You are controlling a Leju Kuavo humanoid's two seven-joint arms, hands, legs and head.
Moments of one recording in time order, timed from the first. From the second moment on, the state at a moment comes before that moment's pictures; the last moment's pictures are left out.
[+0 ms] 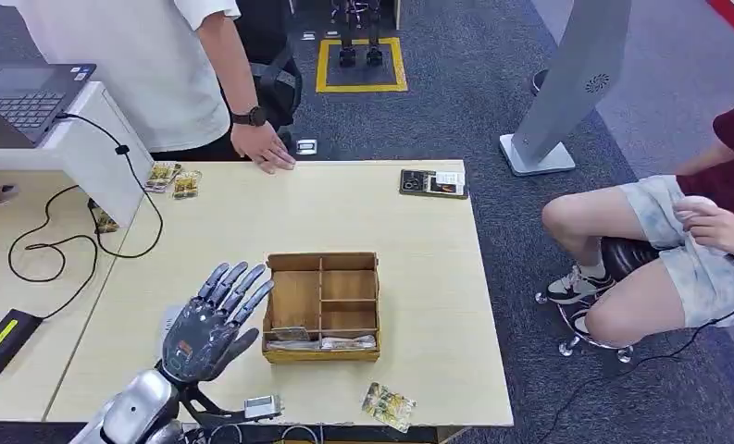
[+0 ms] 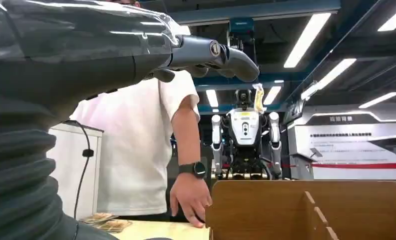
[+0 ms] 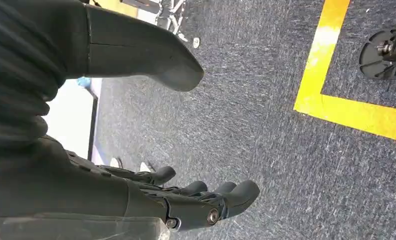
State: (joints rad) left arm -0.15 0.31 -0.57 -1.44 -1.22 0.62 -0.06; right arm -0.07 -0.01 1.56 -0.08 -1.19 -0.45 0.03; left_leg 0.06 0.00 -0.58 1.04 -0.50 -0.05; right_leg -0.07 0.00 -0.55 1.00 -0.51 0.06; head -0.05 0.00
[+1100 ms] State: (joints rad) left arm -0.08 0.42 -0.59 -1.50 -1.15 0.54 -0.09; right arm -0.06 -0.01 1.56 -0.07 -1.21 -0.45 0.02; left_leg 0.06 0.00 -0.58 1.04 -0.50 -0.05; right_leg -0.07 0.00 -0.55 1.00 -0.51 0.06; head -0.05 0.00
